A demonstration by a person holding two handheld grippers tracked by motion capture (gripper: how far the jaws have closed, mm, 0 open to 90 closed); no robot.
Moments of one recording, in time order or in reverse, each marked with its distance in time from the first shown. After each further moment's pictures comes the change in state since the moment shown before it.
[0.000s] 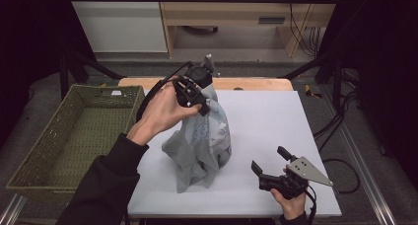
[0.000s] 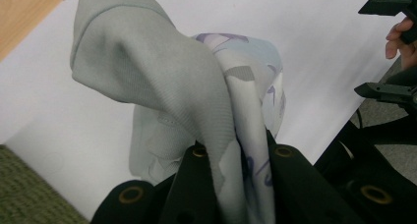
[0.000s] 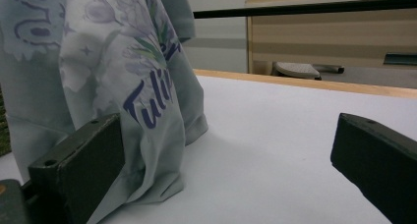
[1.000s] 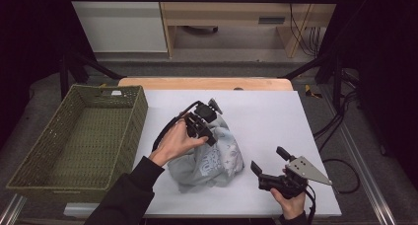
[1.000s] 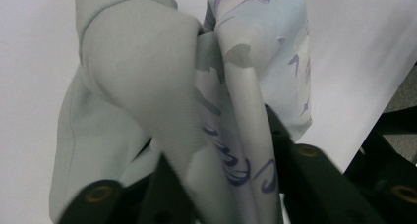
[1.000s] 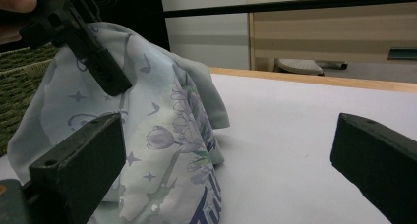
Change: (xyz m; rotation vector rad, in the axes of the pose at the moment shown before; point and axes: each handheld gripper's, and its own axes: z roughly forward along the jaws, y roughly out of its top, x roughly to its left) left arm 0.007 -0.033 0.112 0.012 -0.095 0.014; right arm -0.001 -0.002 0.002 0.004 0.008 0.016
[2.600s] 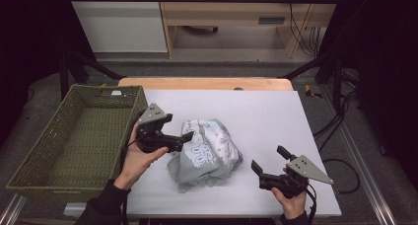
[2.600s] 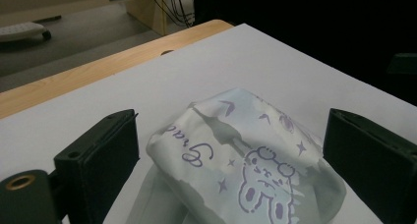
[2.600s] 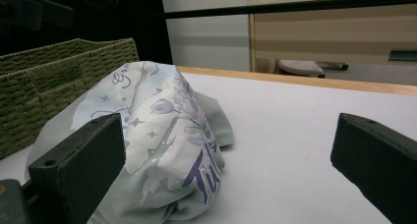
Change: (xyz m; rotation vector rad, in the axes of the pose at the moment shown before) left arm 0.017 -0.126 -0.047 -0.753 0.167 -0.069; right arm 0.000 0.004 -0.001 -0.001 0.003 0.001
